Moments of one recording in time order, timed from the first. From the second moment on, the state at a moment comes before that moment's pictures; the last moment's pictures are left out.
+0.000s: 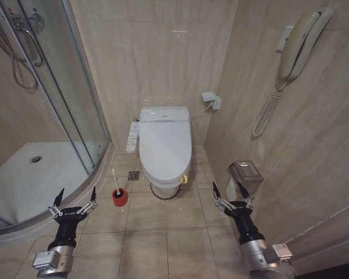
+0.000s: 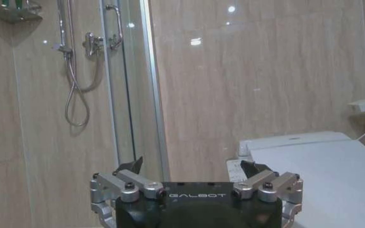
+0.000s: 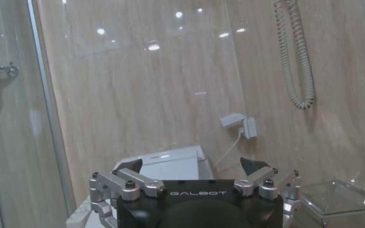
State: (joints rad) left arm 1.64 -1.22 -0.66 -2.10 -0.21 -0.22 -0.21; right arm -1.66 1.61 0.63 2.23 0.24 0.09 -0.19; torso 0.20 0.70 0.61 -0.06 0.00
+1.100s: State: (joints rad) left arm 1.64 -1.22 -0.66 -2.10 -0.21 -0.22 -0.21; right arm -1.66 1.60 0.63 2.22 0.26 0.12 -0.19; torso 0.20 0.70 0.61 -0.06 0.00
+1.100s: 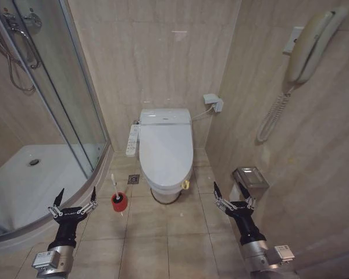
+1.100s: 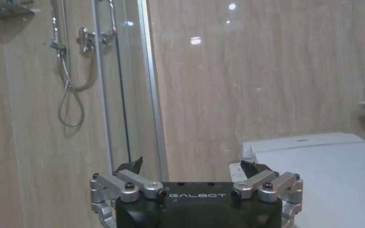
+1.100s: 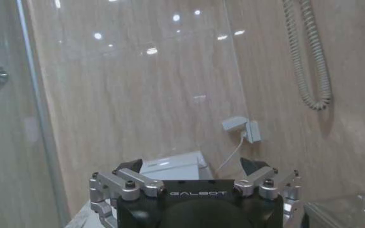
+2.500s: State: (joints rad) left arm 1.64 -1.22 -0.66 -2.10 -0.21 -0.22 -0.21; right arm -1.65 1.60 0.66 2.18 0.22 0.16 -0.12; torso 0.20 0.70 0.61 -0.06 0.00
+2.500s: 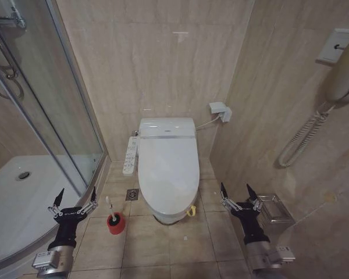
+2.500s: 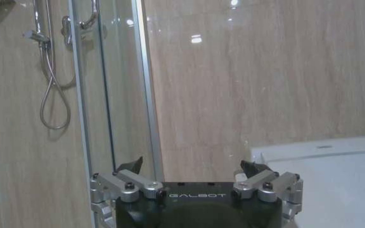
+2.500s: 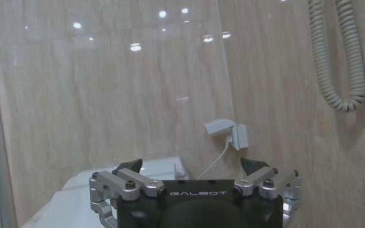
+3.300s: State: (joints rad) left arm 1.64 -1.22 -0.66 -2.10 -0.21 -0.22 -0.21; right arm -1.67 1.45 0.63 2.08 0.02 0.12 -0.14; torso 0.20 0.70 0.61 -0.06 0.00
